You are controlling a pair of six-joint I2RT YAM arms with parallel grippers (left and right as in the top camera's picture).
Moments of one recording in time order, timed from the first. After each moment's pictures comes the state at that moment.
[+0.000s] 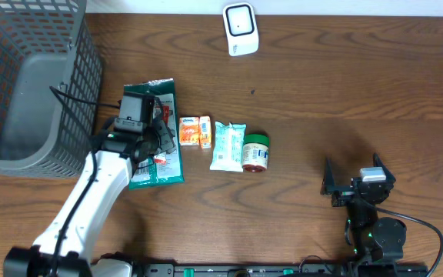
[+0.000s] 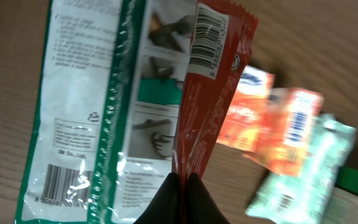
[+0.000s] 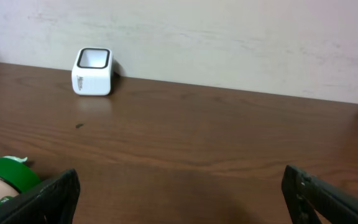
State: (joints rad) left arm -0.19 1.40 0.91 -0.63 0.04 -0.56; right arm 0.04 0.01 0.01 -0.07 -0.02 -0.08
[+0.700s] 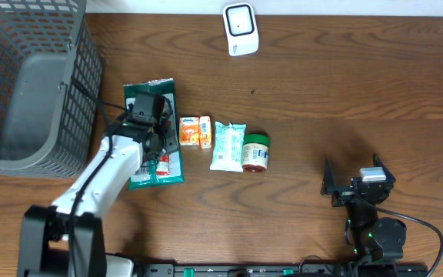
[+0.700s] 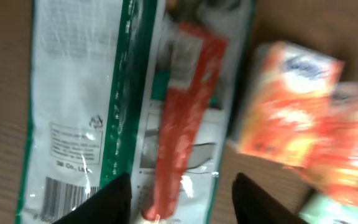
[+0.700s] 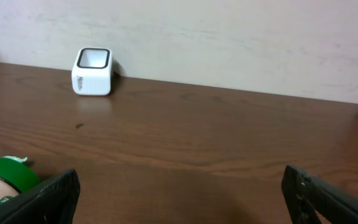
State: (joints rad) left arm -0.21 1.53 0.94 -0.63 0.00 -0.52; right arm 0.04 0.01 0.01 -0.07 -0.02 -0.08
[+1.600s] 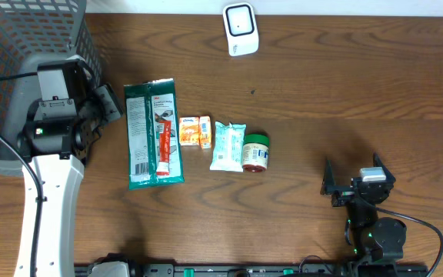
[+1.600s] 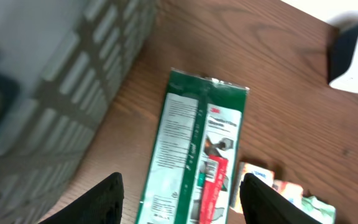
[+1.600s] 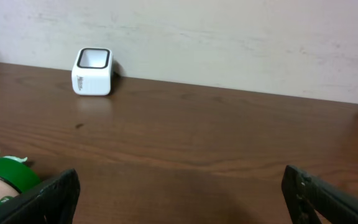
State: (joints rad) left arm 0.09 1.29 1.23 -0.80 0.02 -0.32; right arm 0.04 0.01 0.01 -0.07 -0.02 -0.08
